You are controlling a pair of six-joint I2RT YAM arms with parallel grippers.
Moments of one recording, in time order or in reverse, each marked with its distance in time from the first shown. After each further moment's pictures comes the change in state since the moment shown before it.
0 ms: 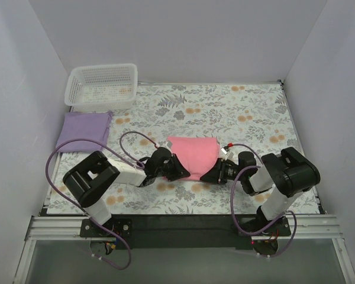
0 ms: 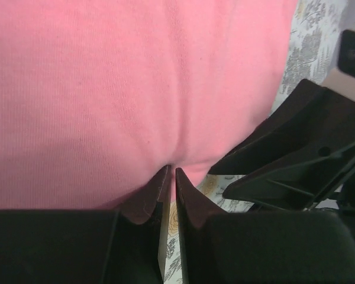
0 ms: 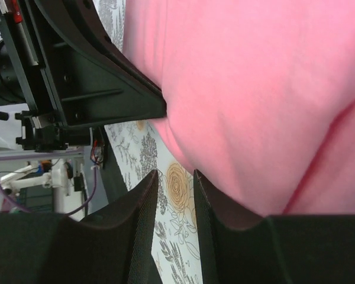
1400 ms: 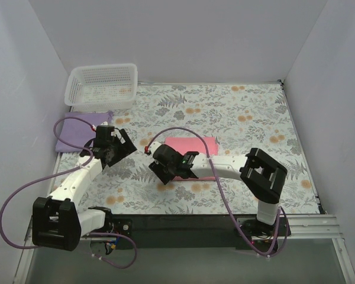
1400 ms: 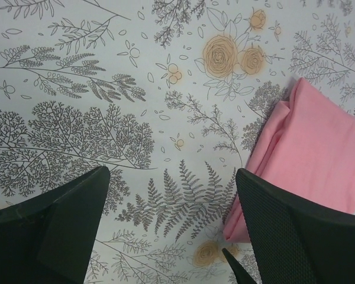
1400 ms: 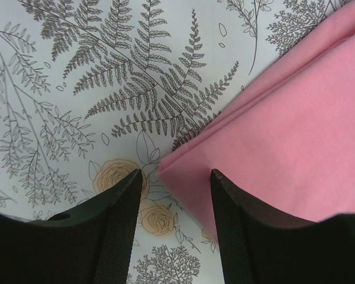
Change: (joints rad) left arm 0.668 -0.494 0.112 -0.827 -0.143 0.427; right arm 0.769 0.153 0.987 -1.224 0.933 -0.608
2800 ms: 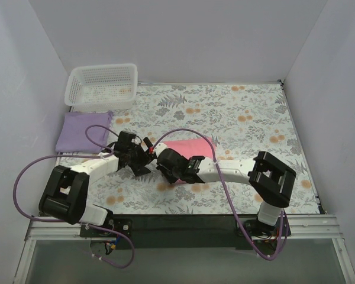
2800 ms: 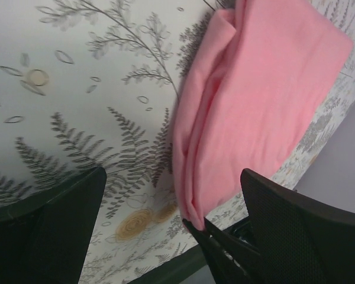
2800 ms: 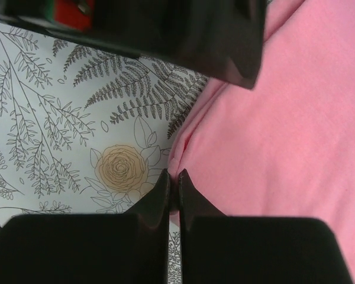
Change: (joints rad) left arm -0.169 0.230 -0.084 0.232 0.324 -0.268; right arm 0.035 -0.066 -0.081 0.039 0.087 0.059
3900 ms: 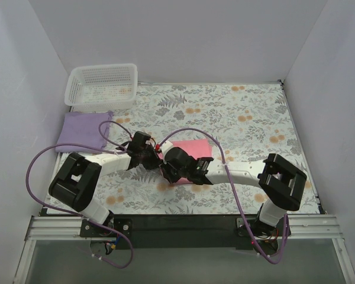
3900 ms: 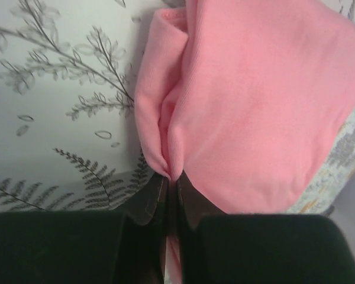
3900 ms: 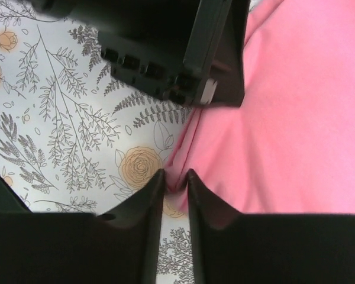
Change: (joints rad) left arm -0.174 0.153 0.037 0.148 -0.135 -0.050; right arm -0.023 -0.093 -0.105 0.141 -0.077 0.052
